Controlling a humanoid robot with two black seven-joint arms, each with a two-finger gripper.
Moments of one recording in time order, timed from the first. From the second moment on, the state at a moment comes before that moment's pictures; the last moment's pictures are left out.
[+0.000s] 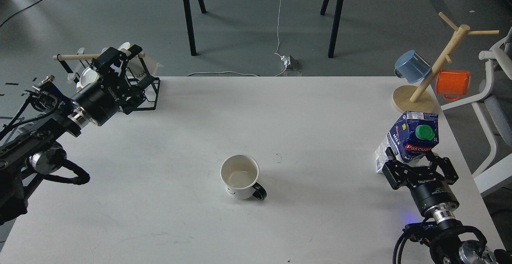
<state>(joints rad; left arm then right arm) -0.57 0.57 -0.67 -0.87 0.93 -0.47 -0.49 -0.10 -0.26 1.24 1.11 0.61 0.49 -0.06</state>
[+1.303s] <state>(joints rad) -0.53 0.55 -0.67 -0.86 0.93 -0.43 -0.49 -0.09 -0.12 0.95 1.27 0.34 0.49 -0.07</state>
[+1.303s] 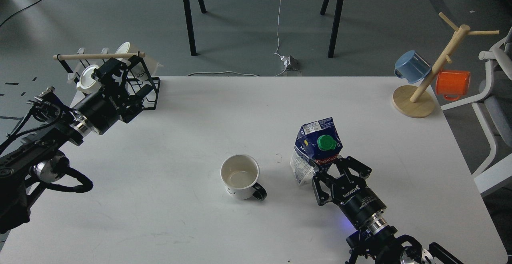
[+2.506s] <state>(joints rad) -0.52 0.56 -0.67 -0.86 0.93 -0.43 -0.49 -0.10 -0.07 0.92 1.23 0.28 0.49 -0.07</state>
